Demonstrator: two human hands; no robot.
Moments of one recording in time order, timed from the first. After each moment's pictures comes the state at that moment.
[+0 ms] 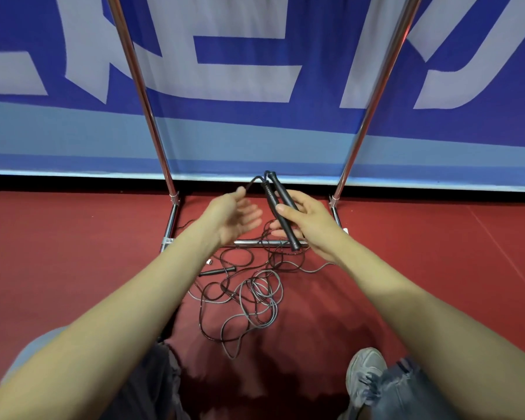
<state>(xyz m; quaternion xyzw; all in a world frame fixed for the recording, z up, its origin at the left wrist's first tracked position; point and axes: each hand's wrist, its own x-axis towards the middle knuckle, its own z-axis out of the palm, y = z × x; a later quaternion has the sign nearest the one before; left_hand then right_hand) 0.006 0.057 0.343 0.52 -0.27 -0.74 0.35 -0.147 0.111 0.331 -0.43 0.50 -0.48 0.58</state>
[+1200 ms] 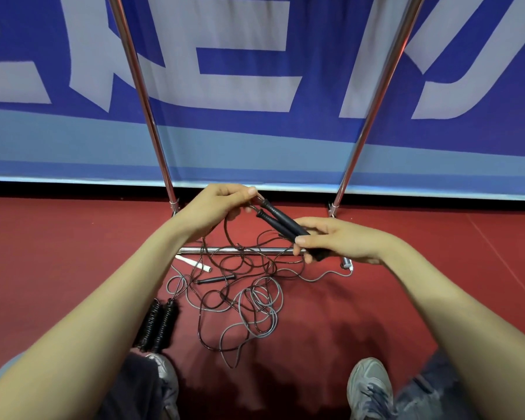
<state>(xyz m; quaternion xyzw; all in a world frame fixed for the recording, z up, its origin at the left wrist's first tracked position) 0.041 0.062 0.378 0.42 -0.68 -0.53 0.29 -0.197 0.126 0.361 -0.61 0.49 -0.18 0.59</state>
